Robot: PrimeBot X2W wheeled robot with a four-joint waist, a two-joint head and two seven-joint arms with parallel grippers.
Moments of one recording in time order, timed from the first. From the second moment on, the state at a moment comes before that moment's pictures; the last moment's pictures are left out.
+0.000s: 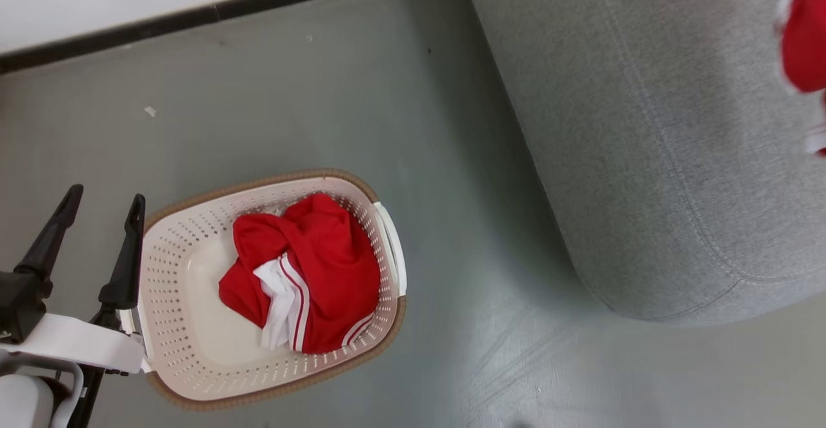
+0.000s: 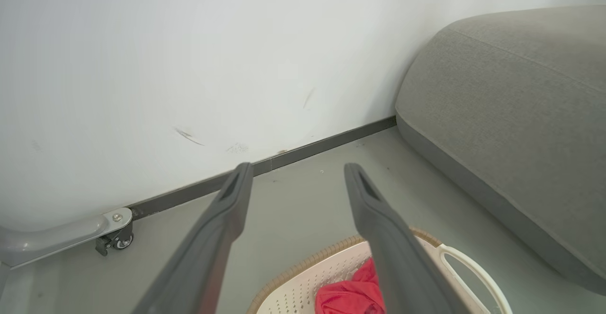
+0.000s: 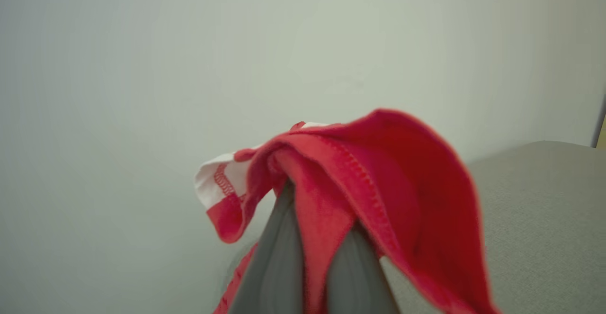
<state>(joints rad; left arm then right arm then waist) -0.18 0.39 -0.07 0.01 -0.38 -0.03 -0.18 -0.68 -0.22 -0.35 0.15 0.30 0.12 -0.20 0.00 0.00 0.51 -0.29</state>
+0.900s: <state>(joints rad) -0.19 0.47 -0.03 -0.11 -0.37 -0.02 -0.12 -0.83 -0.21 -0.55 0.54 0.30 0.12 -0.02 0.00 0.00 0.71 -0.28</state>
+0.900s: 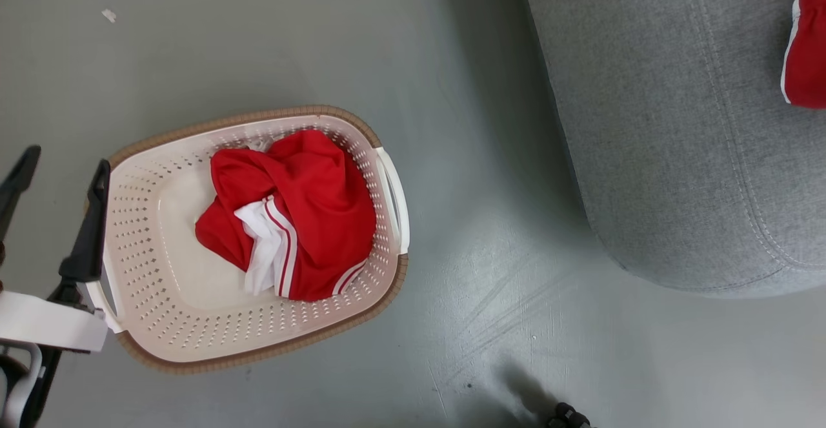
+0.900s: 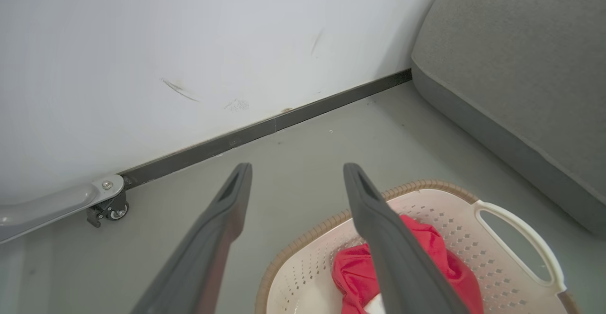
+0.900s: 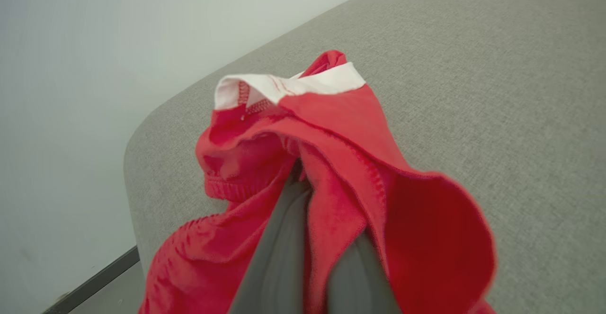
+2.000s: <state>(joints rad) -0.24 0.47 -0.03 -0.08 -0.36 -0.01 -0.13 -0.88 -0.19 -0.56 0.60 0.23 0.12 -0.06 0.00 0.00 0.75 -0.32</state>
